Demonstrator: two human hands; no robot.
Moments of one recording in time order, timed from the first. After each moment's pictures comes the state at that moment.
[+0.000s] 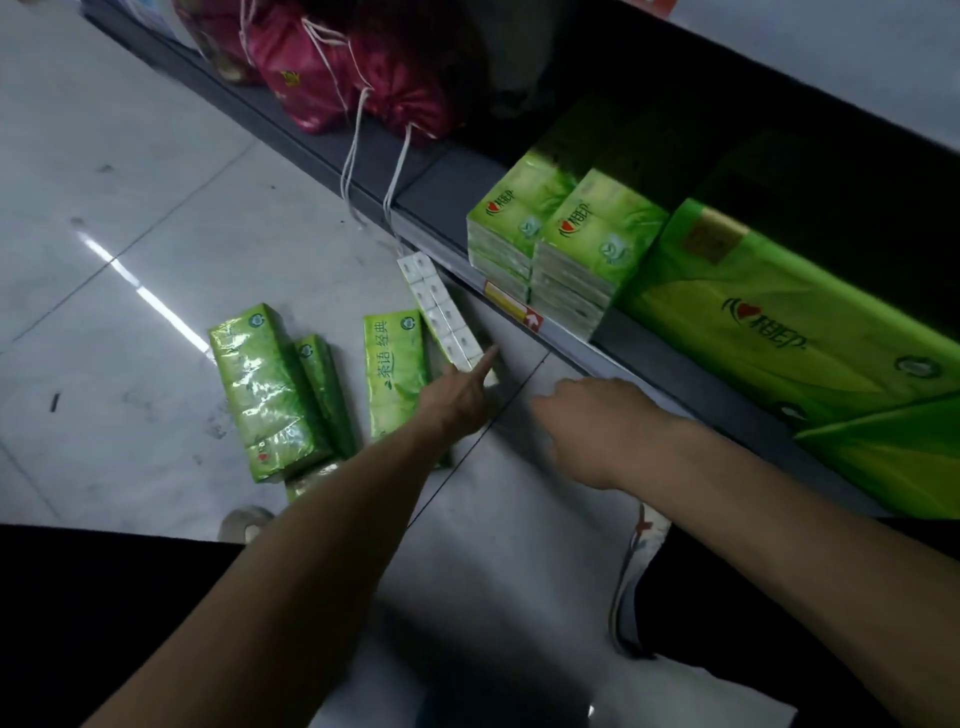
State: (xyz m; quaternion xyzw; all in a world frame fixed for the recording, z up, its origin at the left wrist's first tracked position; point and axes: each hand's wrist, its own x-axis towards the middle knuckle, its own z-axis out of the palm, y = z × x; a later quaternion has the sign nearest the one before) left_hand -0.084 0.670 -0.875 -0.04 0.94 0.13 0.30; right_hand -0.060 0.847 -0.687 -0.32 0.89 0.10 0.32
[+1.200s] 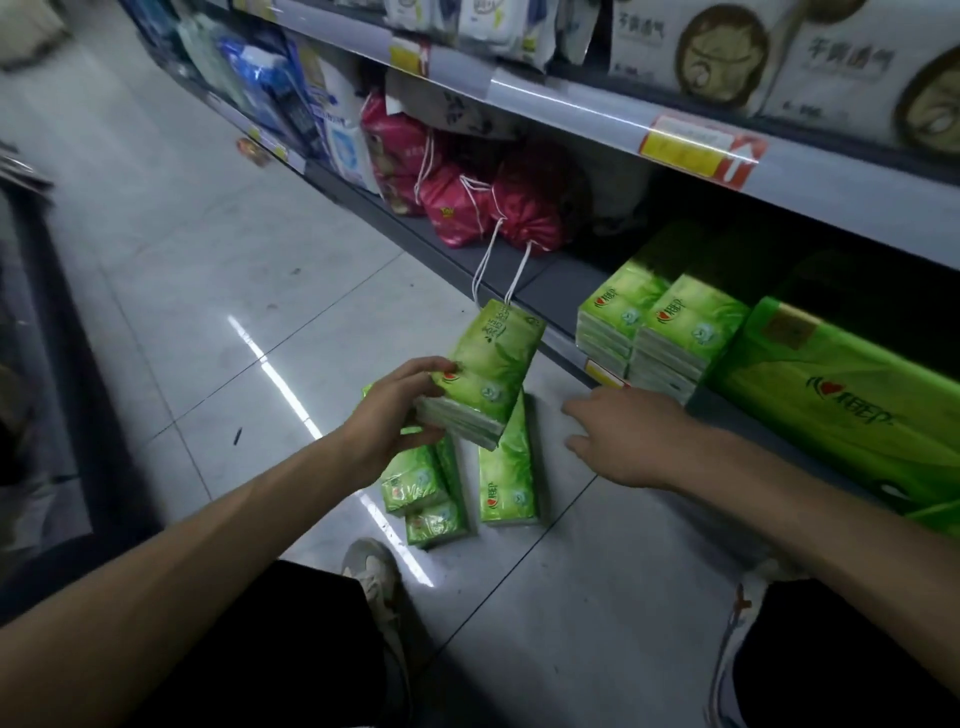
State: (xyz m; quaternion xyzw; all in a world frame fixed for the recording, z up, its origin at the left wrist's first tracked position) left_hand 0.018 0.530 -0.622 -0.29 0.69 0.65 0.11; right_hand -0.048 0.785 -0.626 -0.32 0.92 0.01 0.23
